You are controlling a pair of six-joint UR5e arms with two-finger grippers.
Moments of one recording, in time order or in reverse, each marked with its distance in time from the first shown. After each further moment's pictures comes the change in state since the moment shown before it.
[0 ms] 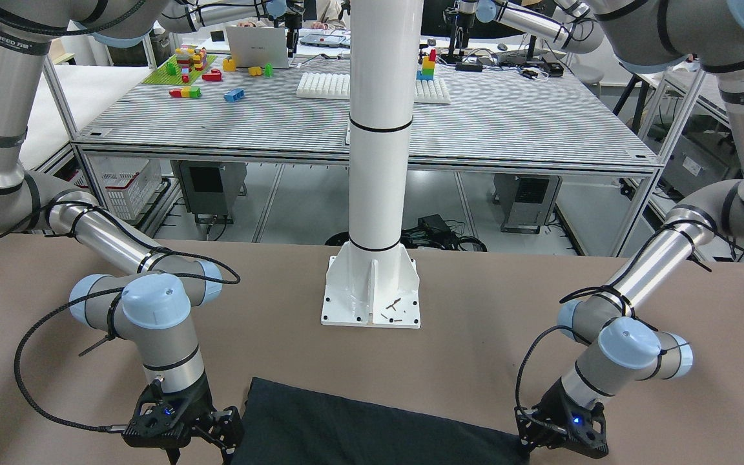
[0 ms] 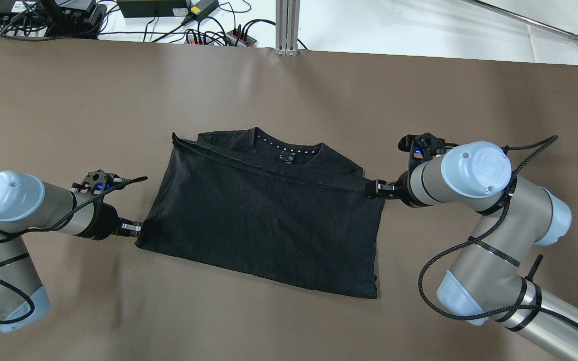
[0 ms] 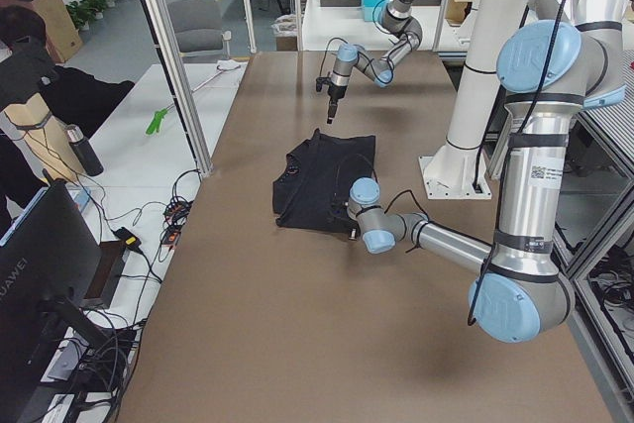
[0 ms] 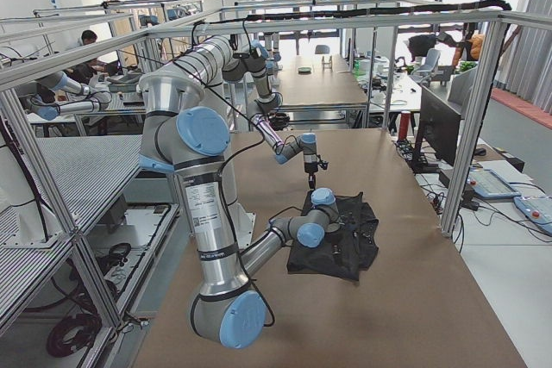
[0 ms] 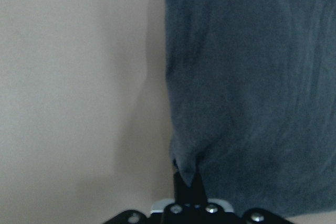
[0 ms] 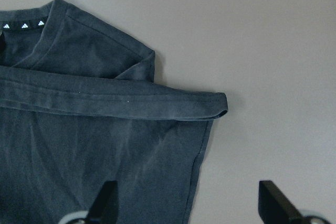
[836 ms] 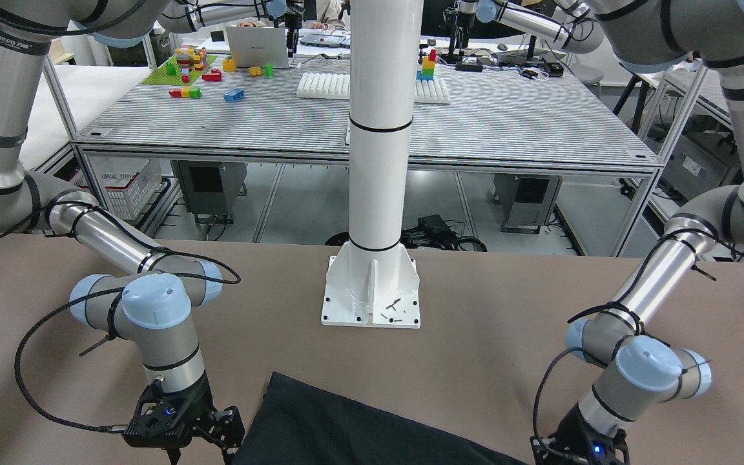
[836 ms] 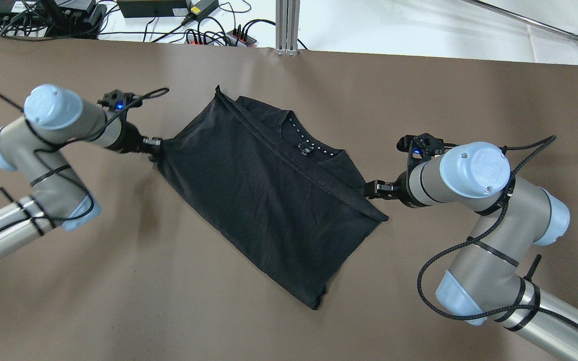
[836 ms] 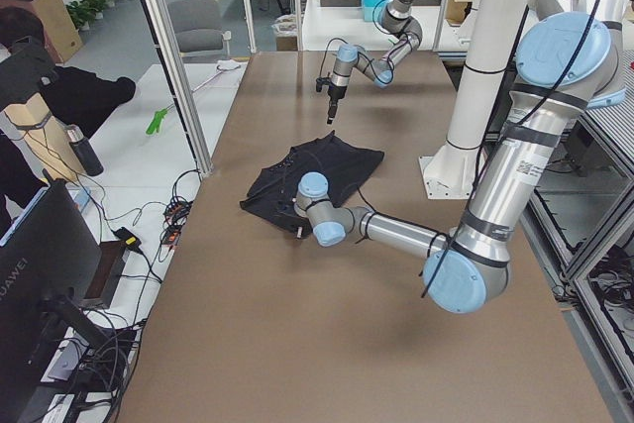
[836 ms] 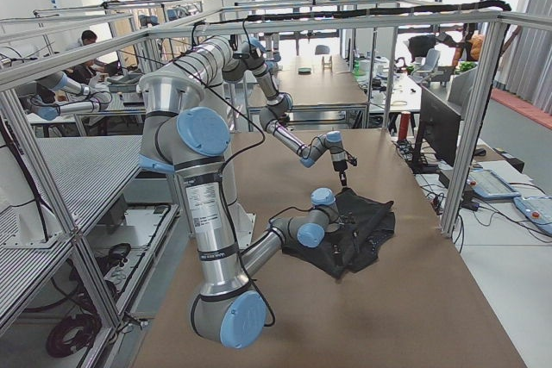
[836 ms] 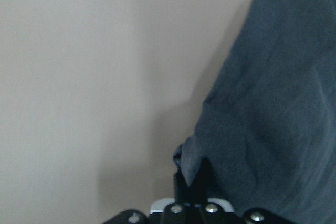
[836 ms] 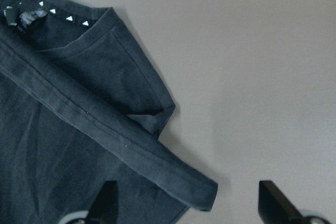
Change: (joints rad) left arm -0.209 -0.324 0.366 0.037 0.002 0.077; right arm -0.002 0.003 -0.002 0.003 0.000 -0.001
